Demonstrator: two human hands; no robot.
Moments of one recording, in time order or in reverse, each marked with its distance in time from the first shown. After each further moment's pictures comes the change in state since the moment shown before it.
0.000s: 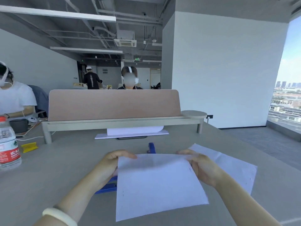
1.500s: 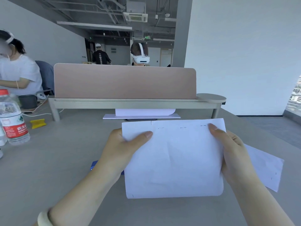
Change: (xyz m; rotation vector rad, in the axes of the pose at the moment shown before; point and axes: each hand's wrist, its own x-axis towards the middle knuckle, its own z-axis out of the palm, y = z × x) left_hand -0.025 0.029 0.030 -0.107 0.275 0.150; right_hand -0.029 -0.014 0.056 0.075 0.280 -0.365
